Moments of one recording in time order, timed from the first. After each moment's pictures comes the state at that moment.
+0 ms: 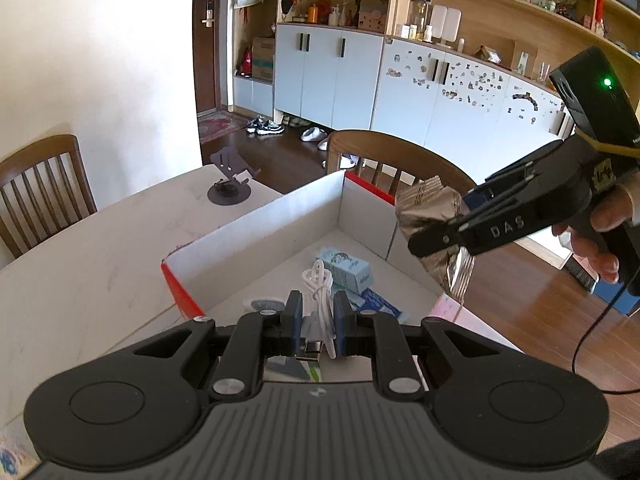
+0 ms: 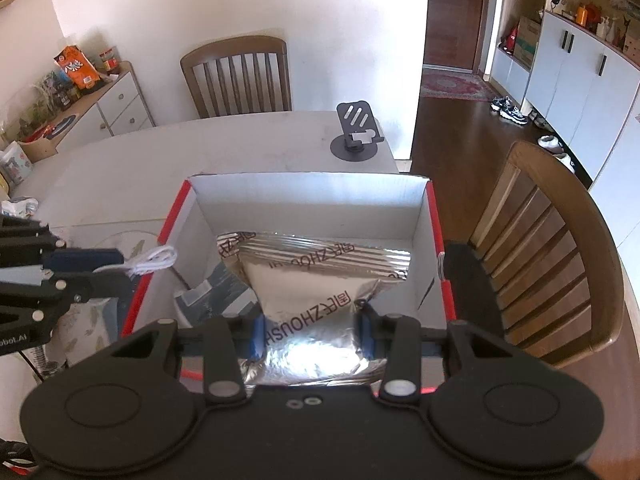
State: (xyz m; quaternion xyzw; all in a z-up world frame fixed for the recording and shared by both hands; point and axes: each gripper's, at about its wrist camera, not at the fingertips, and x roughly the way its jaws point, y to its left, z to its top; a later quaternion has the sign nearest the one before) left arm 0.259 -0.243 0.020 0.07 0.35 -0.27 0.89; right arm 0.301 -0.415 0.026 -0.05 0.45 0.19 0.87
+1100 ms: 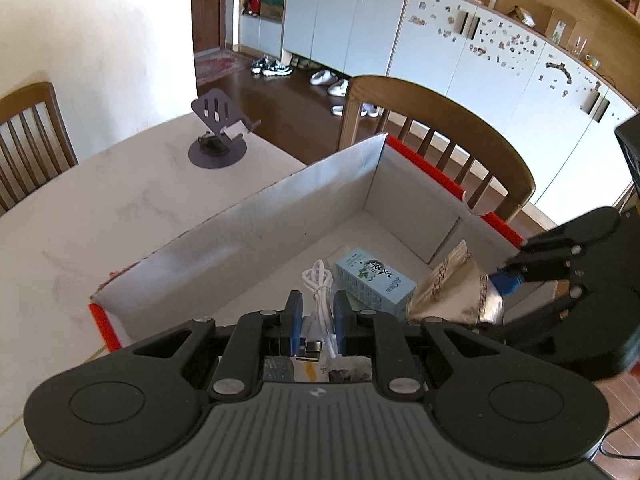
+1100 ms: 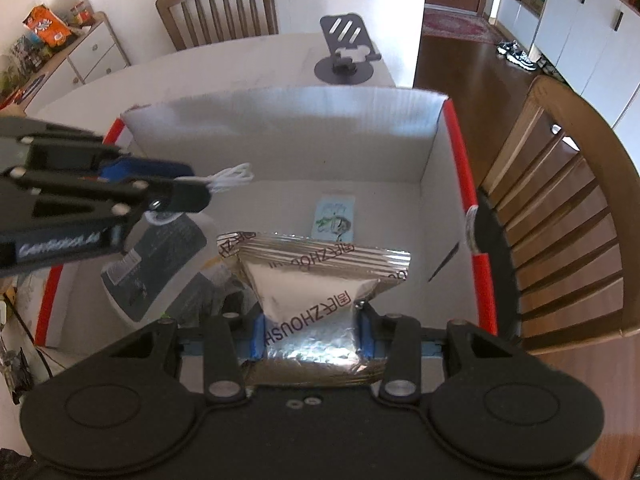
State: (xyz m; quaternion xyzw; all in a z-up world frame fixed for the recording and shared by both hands) left arm 0.376 -0.300 -0.039 0.07 0.44 -0.25 0.86; right arm 0.354 -0.410 -0.053 -0.06 0.54 0.18 0.82
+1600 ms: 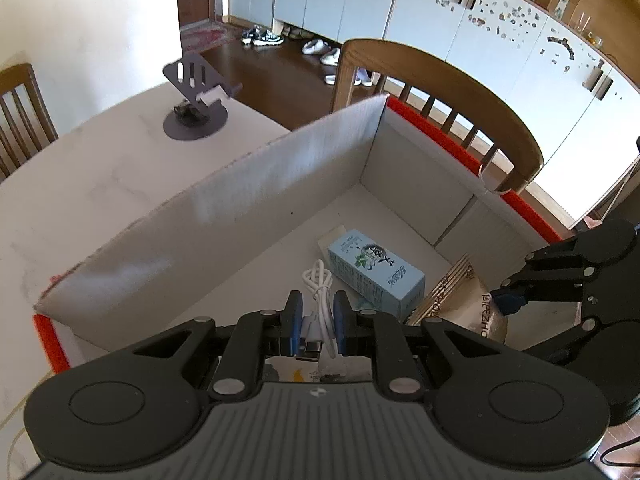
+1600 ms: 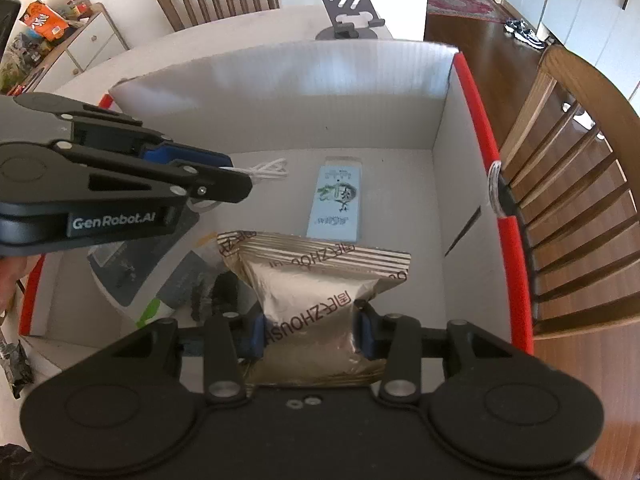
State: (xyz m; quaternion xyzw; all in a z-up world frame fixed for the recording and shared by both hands) left arm 0.398 -0.322 -0.067 0.08 0.48 -0.26 0.83; right arm 0.359 -0.414 -0.078 -0.04 0.56 0.19 0.80
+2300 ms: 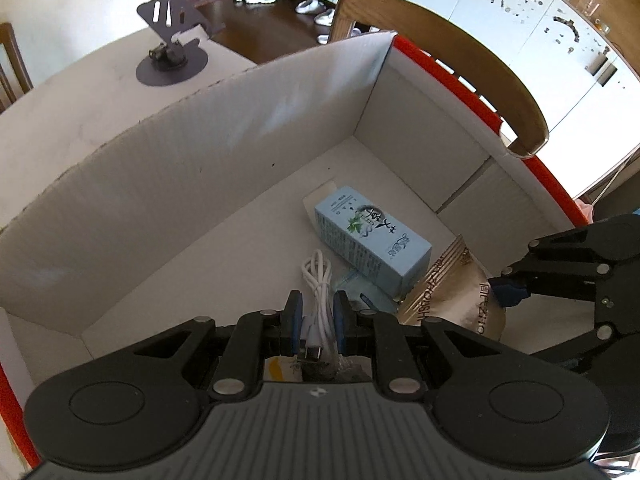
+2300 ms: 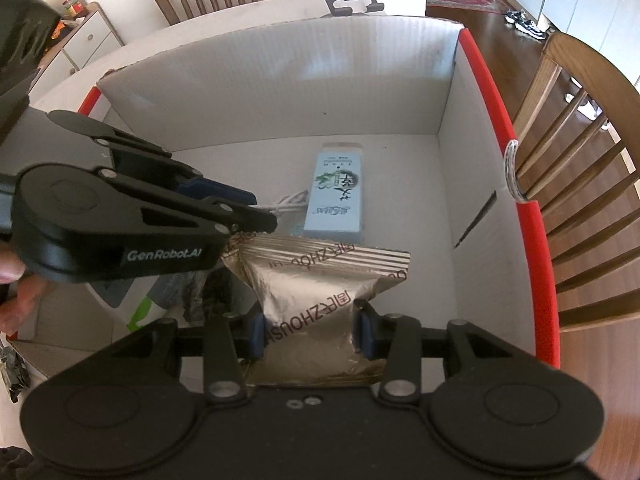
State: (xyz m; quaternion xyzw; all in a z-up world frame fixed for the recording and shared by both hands) left arm 0.408 -0.333 -0.103 0.06 0.54 -0.27 0.79; right arm 0.365 -0.413 -0.090 -0.03 0.57 0.19 0.80
